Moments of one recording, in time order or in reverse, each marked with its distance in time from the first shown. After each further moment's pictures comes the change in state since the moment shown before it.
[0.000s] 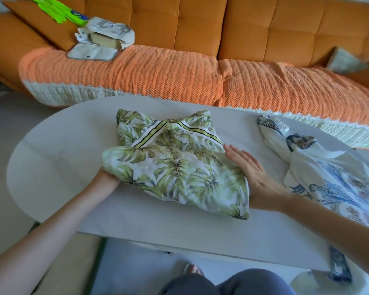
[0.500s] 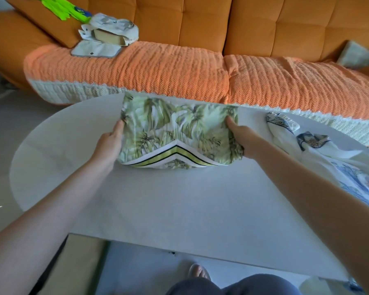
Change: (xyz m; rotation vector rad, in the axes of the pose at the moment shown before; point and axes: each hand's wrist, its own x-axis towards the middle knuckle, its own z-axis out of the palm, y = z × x) left_hand 0.049 0.032 -0.004 0.421 0.366 -0.305; right_hand 0.125 0.022 -0.007 0.958 0.158 1.174
